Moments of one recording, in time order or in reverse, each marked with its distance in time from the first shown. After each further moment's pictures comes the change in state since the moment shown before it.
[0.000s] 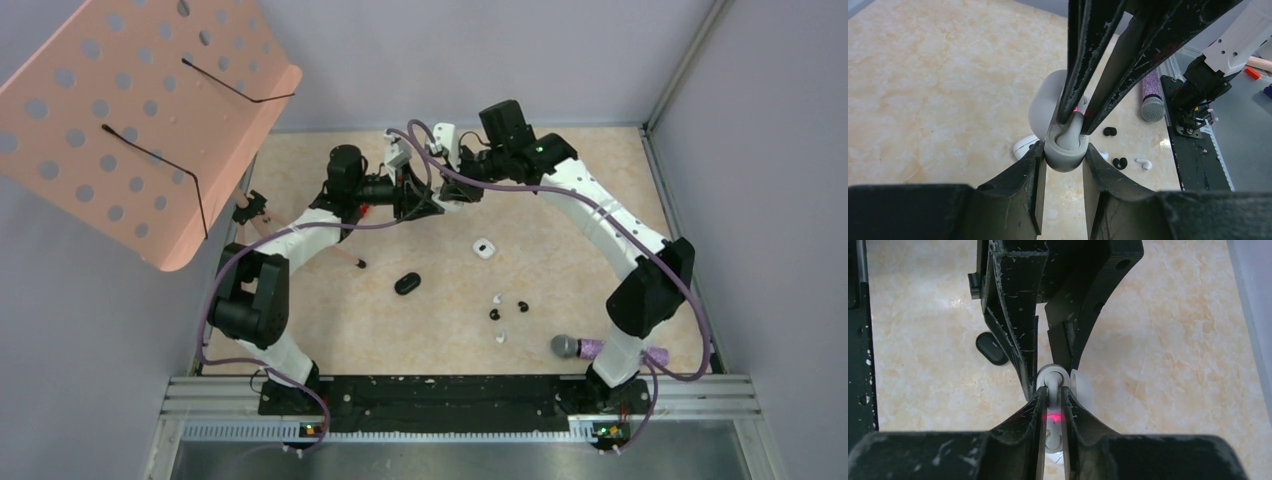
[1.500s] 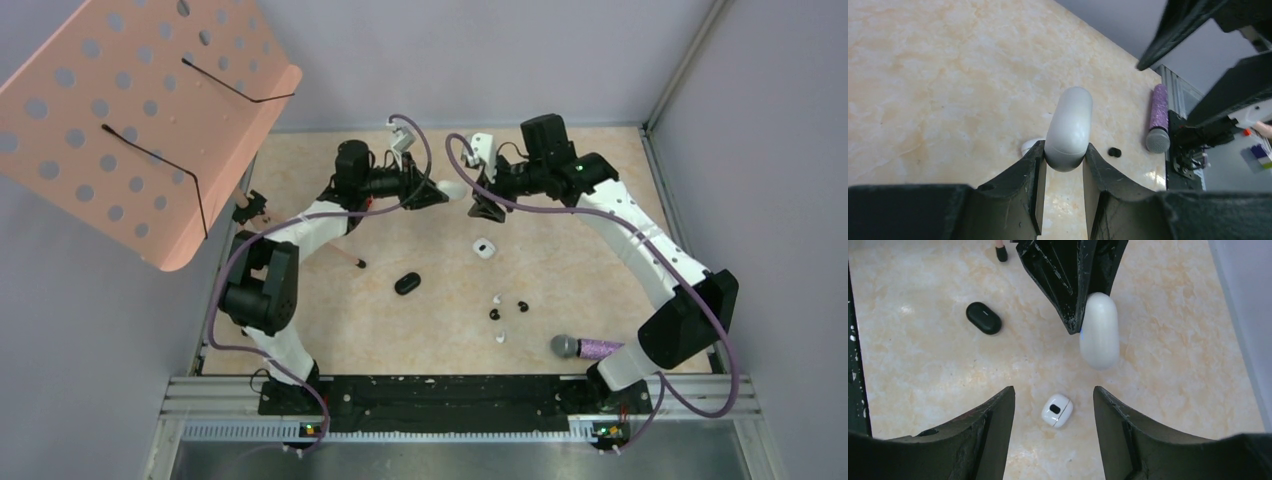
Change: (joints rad) left arm -0.003 0.061 0.030 0.046 -0.137 -0.203; right arm -0.101 -0.220 -0.253 0.048 -0.015 -0.068
